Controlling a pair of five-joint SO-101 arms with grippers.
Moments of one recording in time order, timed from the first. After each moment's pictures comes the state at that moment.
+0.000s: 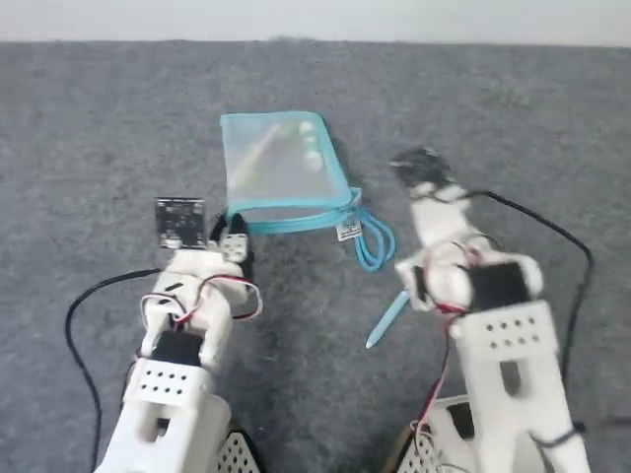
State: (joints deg) left arm 2.6 -62.3 86.5 16.0 12.1; right arm -12.7 -45.7 39.9 78.5 13.9
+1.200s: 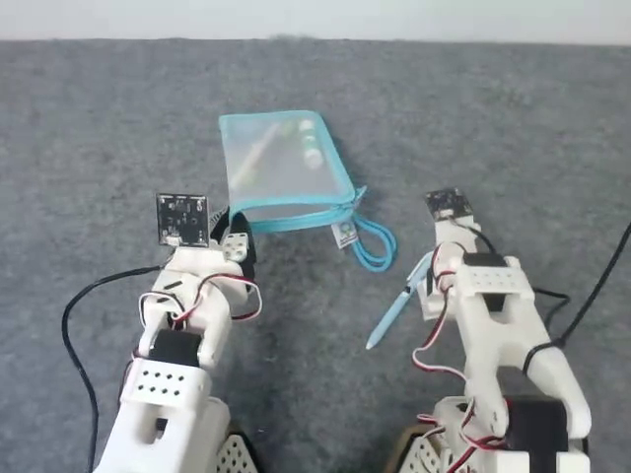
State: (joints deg) left arm 2.0 -62.3 84.8 18.4 12.1; right arm -2.9 -15.9 56.9 48.4 11.5
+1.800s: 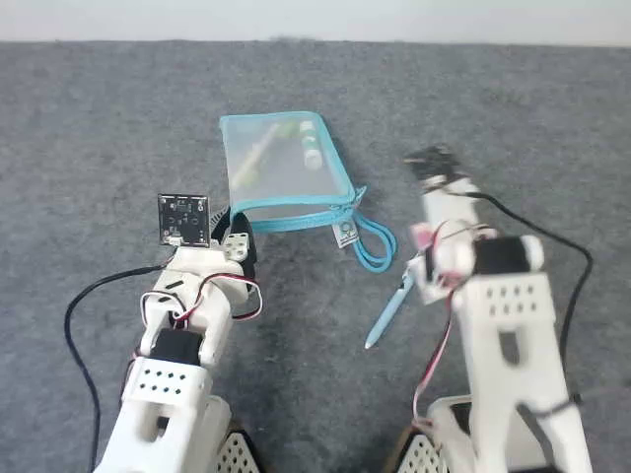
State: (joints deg) left arm 2.0 -62.3 84.8 18.4 12.1; right arm -11.7 -38.2 36.3 80.0 17.4
